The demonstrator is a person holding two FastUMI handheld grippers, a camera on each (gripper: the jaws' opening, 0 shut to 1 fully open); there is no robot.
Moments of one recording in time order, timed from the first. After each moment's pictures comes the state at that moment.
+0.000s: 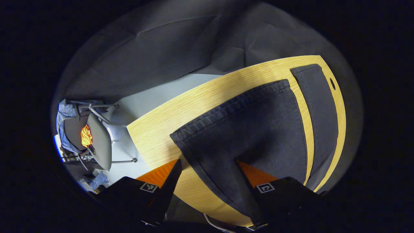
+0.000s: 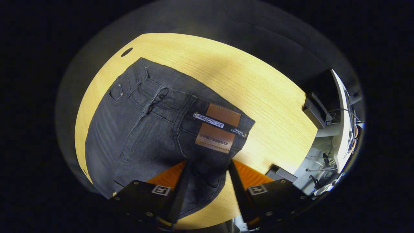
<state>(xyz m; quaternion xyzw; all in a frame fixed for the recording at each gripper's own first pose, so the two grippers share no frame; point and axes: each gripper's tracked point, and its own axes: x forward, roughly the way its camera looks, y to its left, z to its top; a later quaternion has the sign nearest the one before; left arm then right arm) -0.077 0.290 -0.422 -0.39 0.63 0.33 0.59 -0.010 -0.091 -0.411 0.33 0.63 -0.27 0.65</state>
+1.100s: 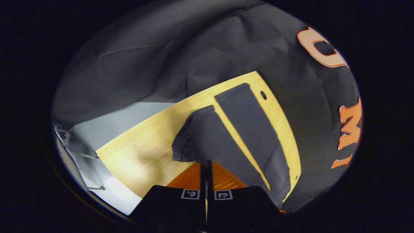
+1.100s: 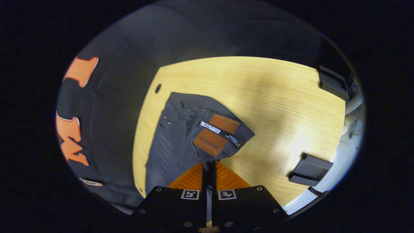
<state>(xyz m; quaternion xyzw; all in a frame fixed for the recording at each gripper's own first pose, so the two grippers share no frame) -0.011 0.290 -0.322 -0.45 0.42 0.17 0.77 0.032 -0.083 -0.348 0.56 0.42 -0.19 0.68</state>
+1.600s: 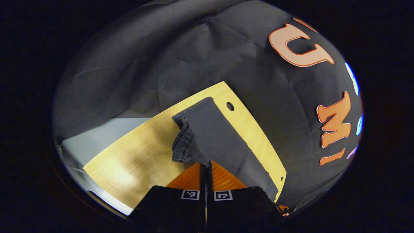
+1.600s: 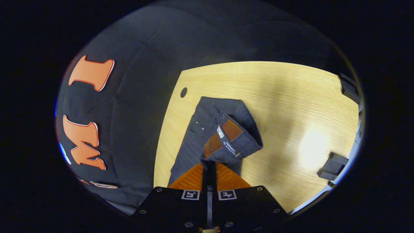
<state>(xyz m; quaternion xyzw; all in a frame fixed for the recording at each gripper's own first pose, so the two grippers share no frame) 0.061 0.278 -0.254 -0.44 0.35 0.11 0.82 0.093 -0.071 -0.309 0.58 0.39 -0.15 0.70</state>
